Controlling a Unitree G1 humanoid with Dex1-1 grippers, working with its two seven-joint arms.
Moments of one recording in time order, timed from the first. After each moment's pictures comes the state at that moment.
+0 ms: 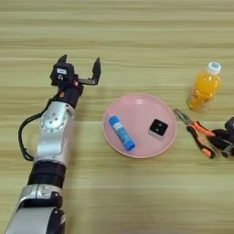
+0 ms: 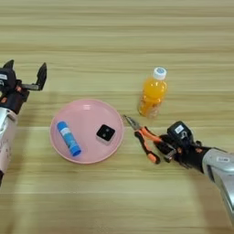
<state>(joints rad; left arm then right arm) -0.36 0.10 0.11 0.38 -0.16 -0.27 -0.22 0.07 -0.61 -0.01 -0.15 0.16 0.46 0.71</state>
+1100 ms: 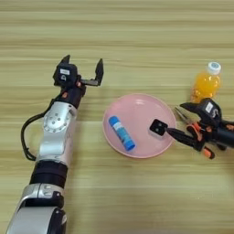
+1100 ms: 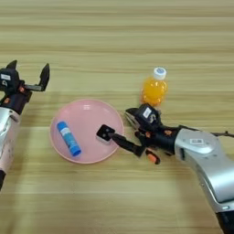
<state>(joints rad) -0.37 0.09 0.09 0.40 -0.15 -0.29 -0.22 -0.11 -0.56 0.16 -0.36 0.26 0.50 0.75</state>
